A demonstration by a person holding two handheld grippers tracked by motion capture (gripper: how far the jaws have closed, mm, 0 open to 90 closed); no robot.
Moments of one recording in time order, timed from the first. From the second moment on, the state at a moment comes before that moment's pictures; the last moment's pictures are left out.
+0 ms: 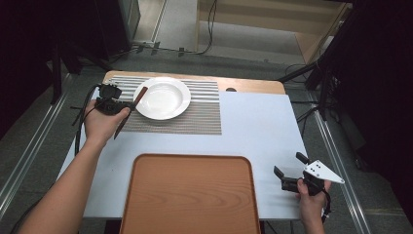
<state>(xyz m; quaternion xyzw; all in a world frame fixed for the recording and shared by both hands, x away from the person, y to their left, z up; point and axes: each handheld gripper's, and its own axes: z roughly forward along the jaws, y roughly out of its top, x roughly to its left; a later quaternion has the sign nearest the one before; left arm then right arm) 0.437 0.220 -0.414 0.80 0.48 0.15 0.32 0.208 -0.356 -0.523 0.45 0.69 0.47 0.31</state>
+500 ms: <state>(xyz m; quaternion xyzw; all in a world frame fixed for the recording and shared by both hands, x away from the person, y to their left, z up) 0.399 0.211 -0.411 0.82 0.45 0.15 0.33 0.208 -0.356 -0.523 0.45 0.69 0.47 0.31</state>
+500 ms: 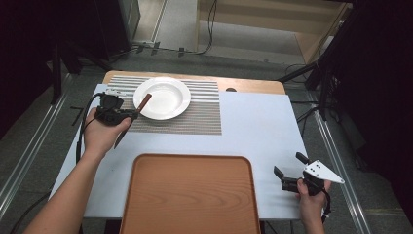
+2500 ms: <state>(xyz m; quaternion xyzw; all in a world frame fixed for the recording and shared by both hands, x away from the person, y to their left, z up) 0.270 0.176 -0.445 0.85 0.39 0.12 0.34 0.208 -0.354 -0.523 0.45 0.70 0.46 0.31</state>
